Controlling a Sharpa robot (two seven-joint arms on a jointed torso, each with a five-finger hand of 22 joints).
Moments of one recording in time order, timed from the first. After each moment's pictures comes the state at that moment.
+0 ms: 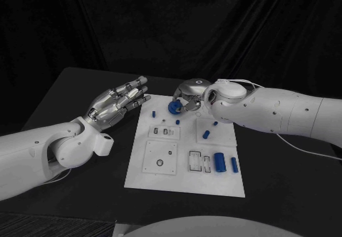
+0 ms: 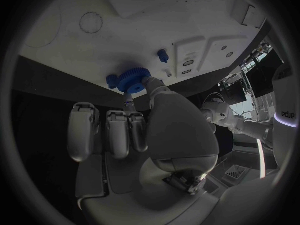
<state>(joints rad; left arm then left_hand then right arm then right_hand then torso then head) 1.27 -0.93 -0.21 1.58 -0.12 0.15 0.68 1.49 0.24 -0.18 0.23 0.59 0.32 0.11 0.03 0.02 0.00 0.06 0.01 0.01 0.01 0.20 0.02 0.01 0.17 0.02 0.29 0.02 0.02 1.35 -0.55 -0.21 1.21 -1.55 -0.26 -0.04 1.32 -0.11 0.15 0.15 0.45 0.91 0.08 0.09 0.30 1.47 -0.02 1.55 1.30 1.46 -0.07 1.55 1.30 0.08 1.46 0.04 1.42 1.29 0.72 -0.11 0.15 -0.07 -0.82</state>
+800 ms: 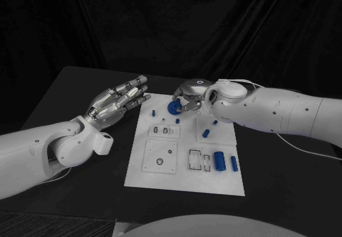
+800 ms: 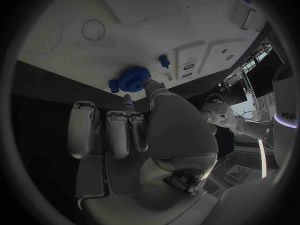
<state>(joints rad) 1.27 -0.93 -0.21 1.57 -0.12 0.16 0.68 1.49 0.25 -0.18 0.23 0.60 0.32 0.11 0.03 0.02 0.00 0.07 0.01 0.01 0.01 0.20 0.02 0.01 0.17 0.02 0.29 0.02 0.02 1.35 -0.55 -0.21 1.20 -1.55 -0.26 -0.04 1.29 -0.08 0.18 0.16 0.24 0.76 0.07 0.08 0.24 1.47 -0.02 1.55 1.30 1.46 -0.07 1.55 1.30 0.08 1.45 0.05 1.39 1.29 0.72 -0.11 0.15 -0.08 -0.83</state>
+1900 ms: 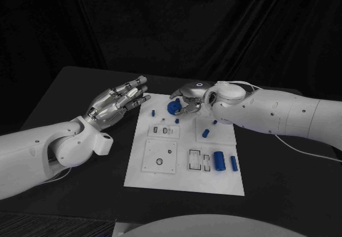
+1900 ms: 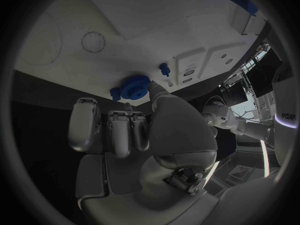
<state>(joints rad) 1.27 -0.92 -0.21 1.57 -0.12 0.16 0.68 1.49 0.25 -0.18 0.23 0.60 0.32 0.11 0.03 0.02 0.00 0.07 0.01 0.01 0.01 0.20 0.02 0.01 0.17 0.02 0.29 0.02 0.02 1.33 -0.54 -0.21 1.19 -1.55 -0.23 -0.03 1.23 -0.05 0.12 0.22 0.18 0.55 0.03 0.06 0.13 1.46 -0.05 1.55 1.30 1.46 -0.10 1.55 1.30 0.08 1.42 0.02 1.32 1.29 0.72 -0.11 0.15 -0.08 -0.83</state>
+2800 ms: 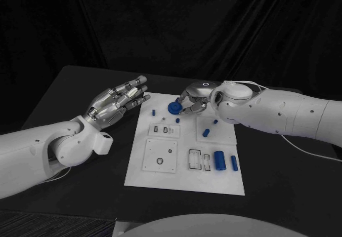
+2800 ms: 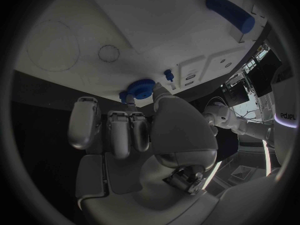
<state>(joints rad) 1.26 -0.93 -0.21 1.56 -0.12 0.17 0.68 1.50 0.25 -0.18 0.23 0.60 0.32 0.11 0.03 0.02 0.00 0.07 0.01 0.01 0.01 0.20 0.02 0.01 0.17 0.02 0.29 0.02 0.01 1.33 -0.58 -0.21 1.19 -1.55 -0.23 -0.03 1.17 -0.07 0.06 0.27 0.11 0.80 0.05 0.08 0.13 1.46 -0.04 1.55 1.30 1.47 -0.09 1.55 1.30 0.08 1.41 0.02 1.30 1.29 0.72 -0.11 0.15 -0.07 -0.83</state>
